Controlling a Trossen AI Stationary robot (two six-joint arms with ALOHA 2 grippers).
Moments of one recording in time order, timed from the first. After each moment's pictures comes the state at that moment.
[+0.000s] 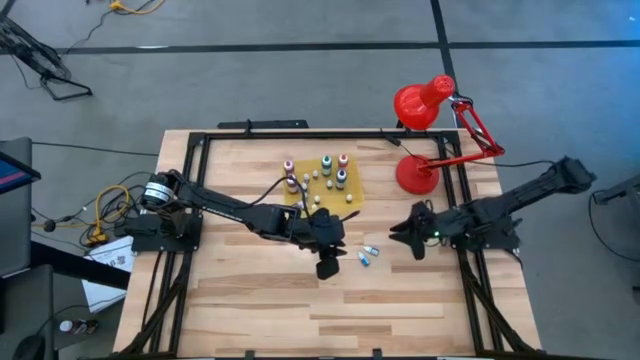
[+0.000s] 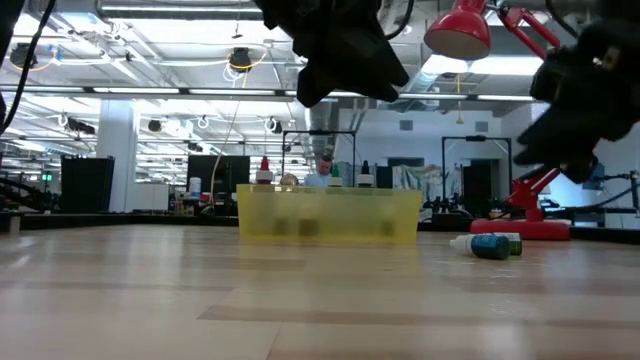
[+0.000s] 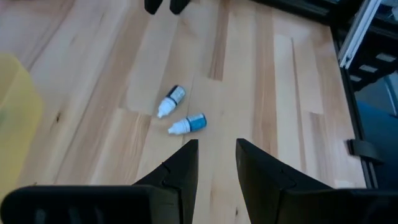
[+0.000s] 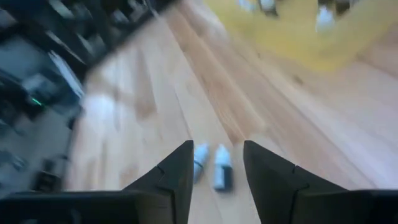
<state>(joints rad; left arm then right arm) -0.18 1.83 1.36 -0.21 -0.06 -0.39 0.35 0.64 0.16 -0.02 0.29 0.75</state>
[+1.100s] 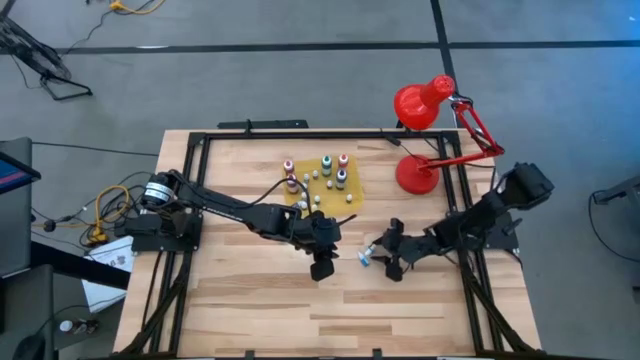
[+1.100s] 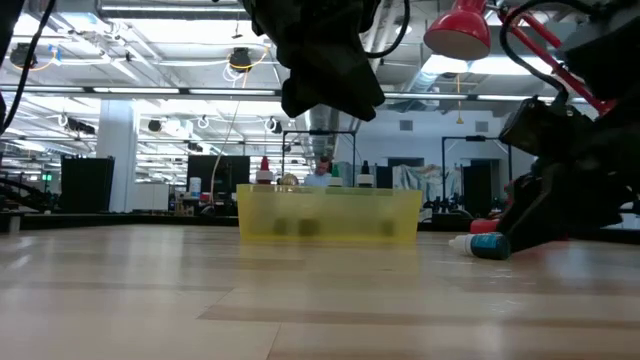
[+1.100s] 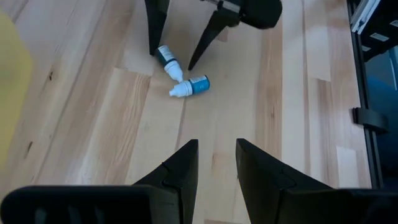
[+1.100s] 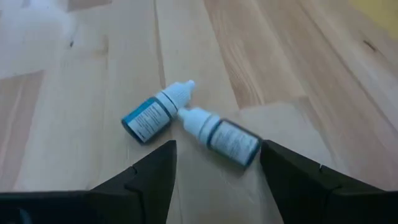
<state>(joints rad) -0.18 1.83 1.36 -0.33 -0.01 -0.41 0.43 1.54 0.26 0.50 0.35 0.44</state>
